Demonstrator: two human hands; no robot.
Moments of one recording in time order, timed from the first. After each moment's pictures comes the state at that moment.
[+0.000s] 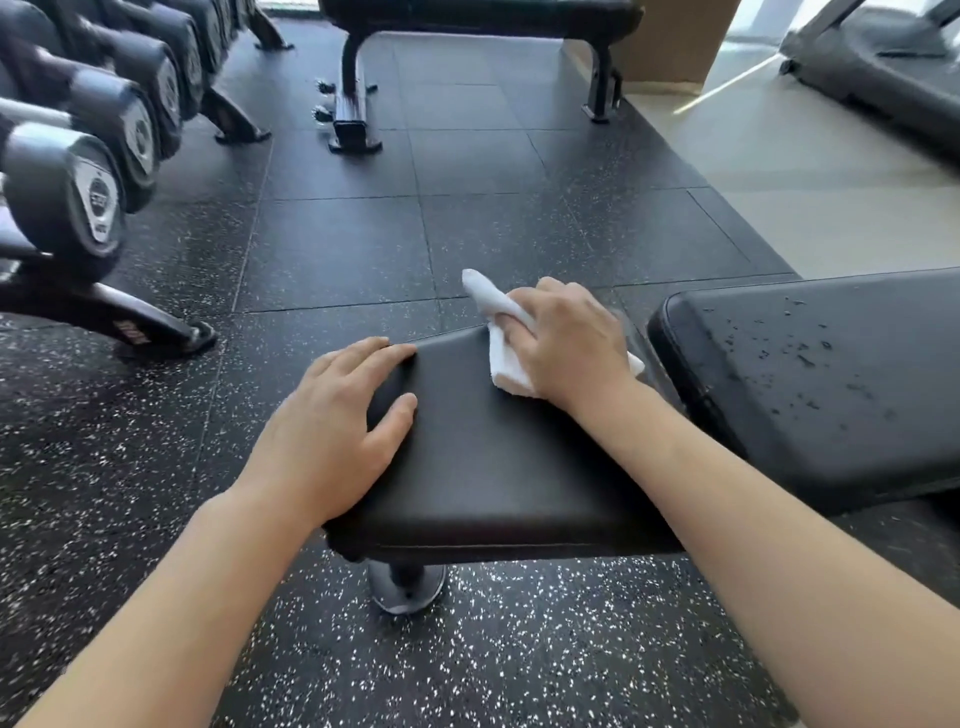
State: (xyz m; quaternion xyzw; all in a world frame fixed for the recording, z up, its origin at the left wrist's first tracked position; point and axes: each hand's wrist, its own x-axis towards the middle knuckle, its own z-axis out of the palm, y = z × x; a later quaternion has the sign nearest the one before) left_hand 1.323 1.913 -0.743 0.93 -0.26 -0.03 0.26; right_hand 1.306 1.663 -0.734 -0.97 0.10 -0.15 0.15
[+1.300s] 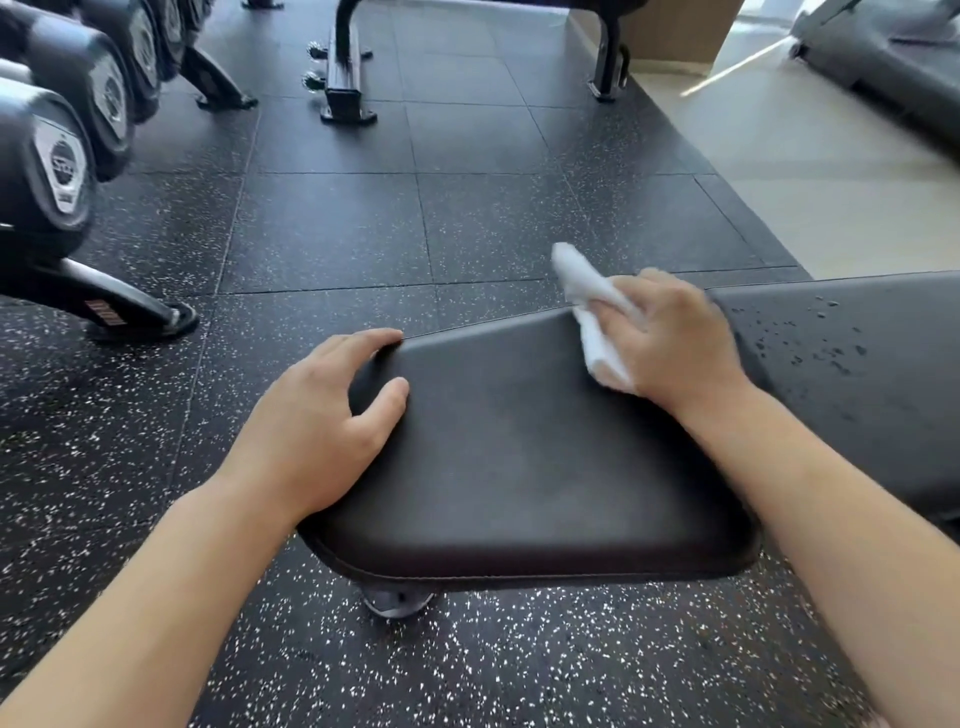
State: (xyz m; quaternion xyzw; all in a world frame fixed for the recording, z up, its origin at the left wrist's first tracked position) left_hand 1.346 1.916 -0.755 0.91 -0.22 -0.03 0.35; right_hand 1.279 1.633 -0.712 -0.96 0.08 -0.24 0.10
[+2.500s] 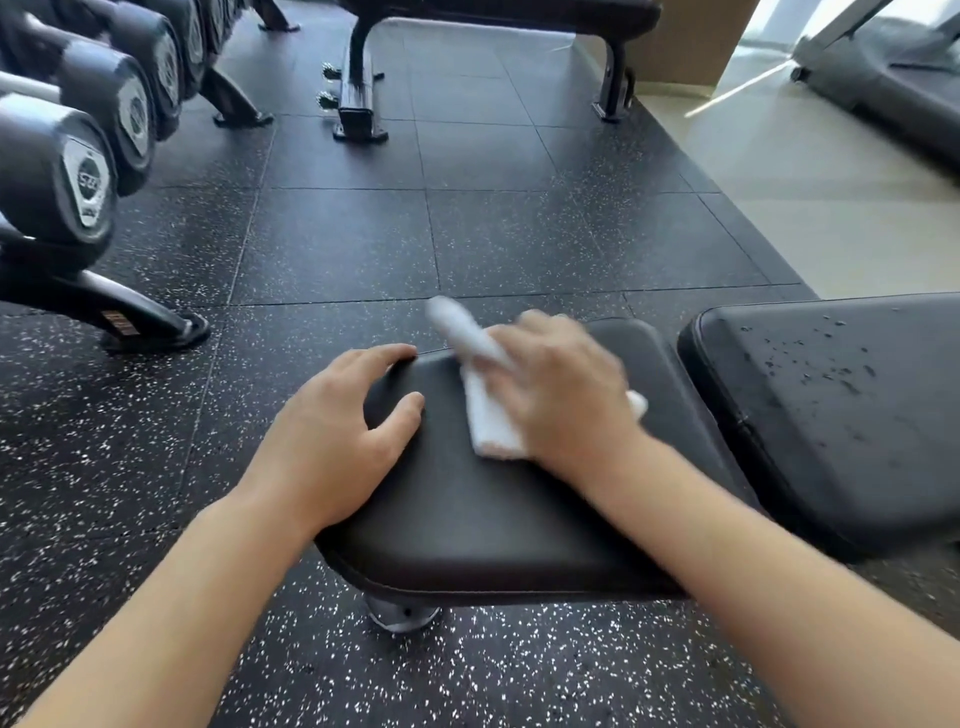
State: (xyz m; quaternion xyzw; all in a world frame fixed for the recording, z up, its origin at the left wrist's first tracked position) left_hand 1.348 1.918 -0.756 0.90 -0.22 -0.03 0.36; right_hand 1.292 1.712 -0.727 -0.98 0.00 -0.17 0.06
